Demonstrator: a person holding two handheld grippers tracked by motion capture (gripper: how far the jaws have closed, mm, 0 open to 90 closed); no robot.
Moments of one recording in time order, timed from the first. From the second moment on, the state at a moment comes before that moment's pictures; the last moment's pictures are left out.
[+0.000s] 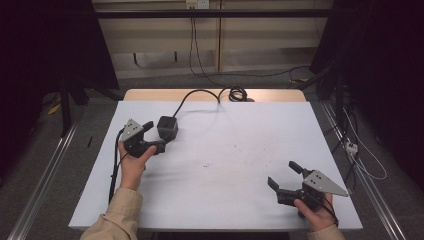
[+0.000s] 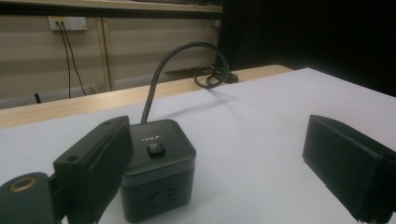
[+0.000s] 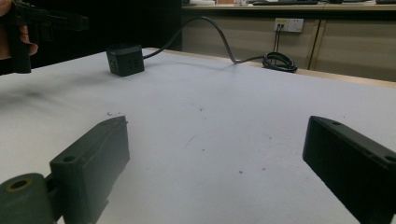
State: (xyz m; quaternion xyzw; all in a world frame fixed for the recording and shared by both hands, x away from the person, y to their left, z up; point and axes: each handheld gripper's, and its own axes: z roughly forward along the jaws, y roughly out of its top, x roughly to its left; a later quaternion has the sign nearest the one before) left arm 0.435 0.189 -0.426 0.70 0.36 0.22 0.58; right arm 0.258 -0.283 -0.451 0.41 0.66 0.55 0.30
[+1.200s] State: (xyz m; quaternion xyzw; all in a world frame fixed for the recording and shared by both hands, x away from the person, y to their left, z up) left arm 0.453 0.191 -0.431 0.70 0.37 0.22 0.57; right arm 0.258 -0.283 -0.452 0.41 0.66 0.55 0.30
